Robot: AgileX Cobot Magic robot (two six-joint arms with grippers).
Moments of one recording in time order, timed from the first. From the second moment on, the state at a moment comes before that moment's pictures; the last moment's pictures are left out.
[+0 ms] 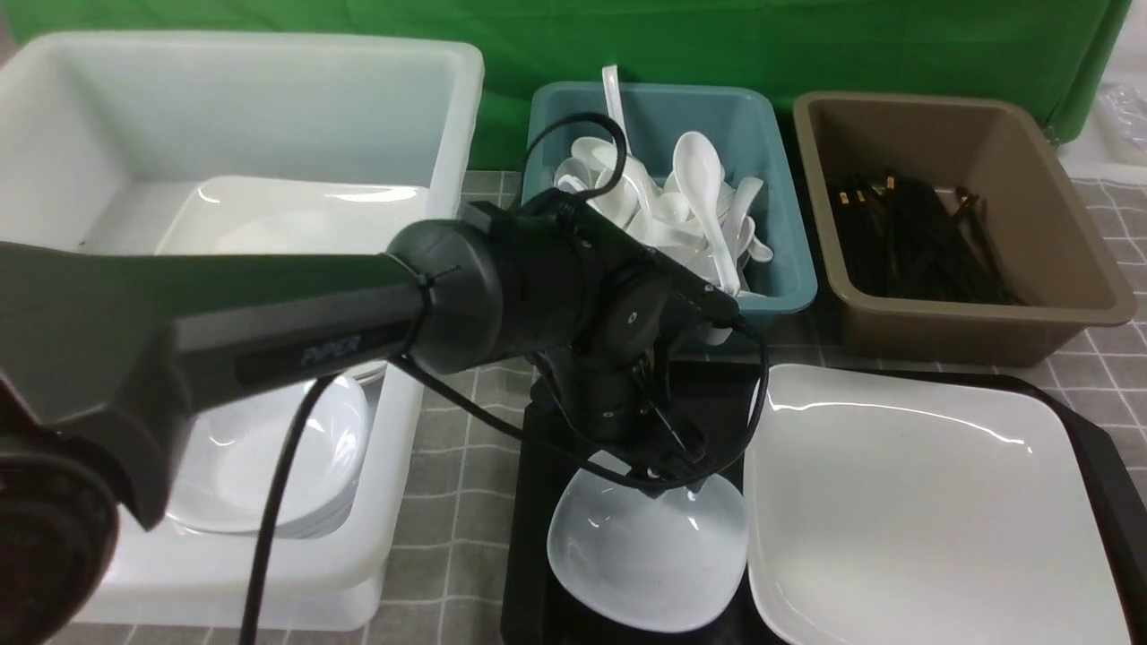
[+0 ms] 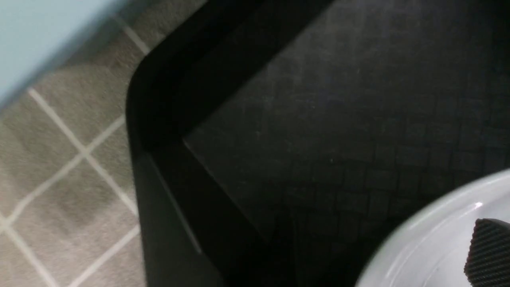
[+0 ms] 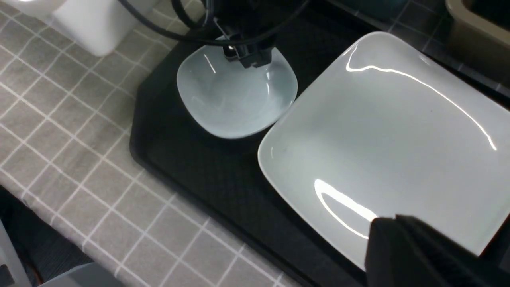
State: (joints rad) right arm 0.41 0.71 -1.01 0.16 1.07 -0.15; left arm -0.74 2.04 -1.47 0.11 0.76 -0.06
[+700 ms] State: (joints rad) right arm 0.41 0.71 -1.01 0.16 1.03 -0.15; left arm -0.74 2.05 -1.48 0.01 0.91 -0.13
